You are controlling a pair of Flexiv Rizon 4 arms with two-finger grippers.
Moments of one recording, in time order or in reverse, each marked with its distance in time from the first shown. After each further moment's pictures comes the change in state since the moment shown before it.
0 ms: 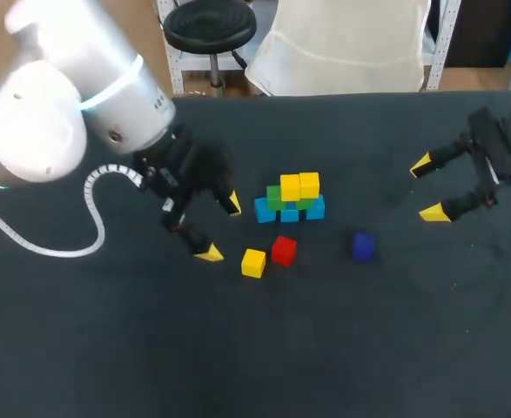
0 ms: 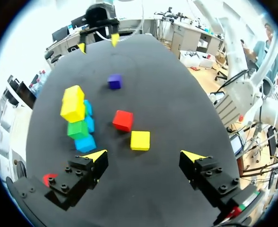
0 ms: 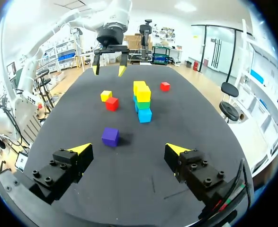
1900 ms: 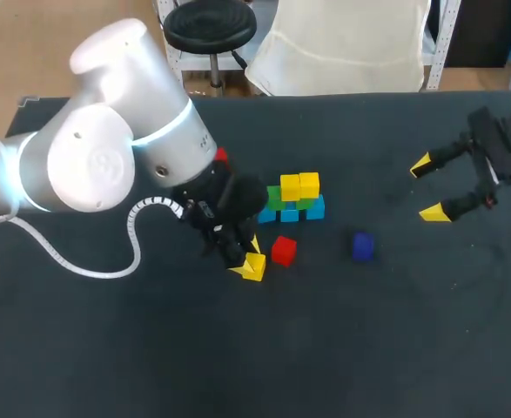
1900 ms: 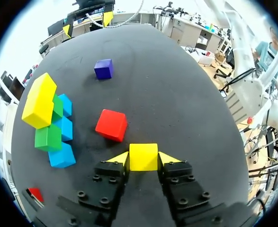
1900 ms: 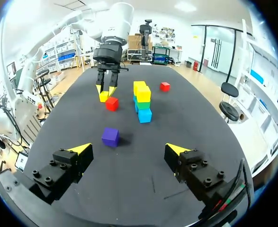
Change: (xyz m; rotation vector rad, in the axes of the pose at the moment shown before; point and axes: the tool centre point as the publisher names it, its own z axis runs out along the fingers) left arm -0.004 0.004 0.065 0.037 0.028 -0.019; right arm 0.000 0.000 0.000 0.000 0.000 0.000
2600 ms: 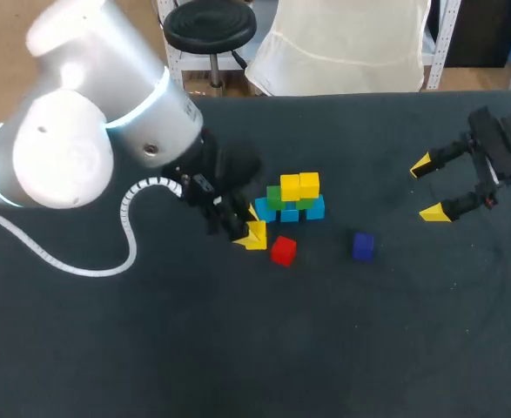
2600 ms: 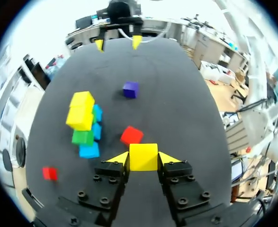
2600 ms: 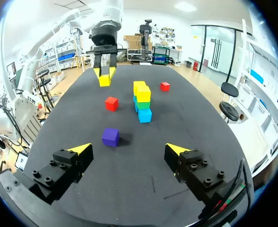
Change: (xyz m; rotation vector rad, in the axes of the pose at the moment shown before) left arm -0.031 0.005 -0.063 -0.172 -0.050 -0.197; right arm 0.000 0.000 0.000 0.000 0.000 0.000
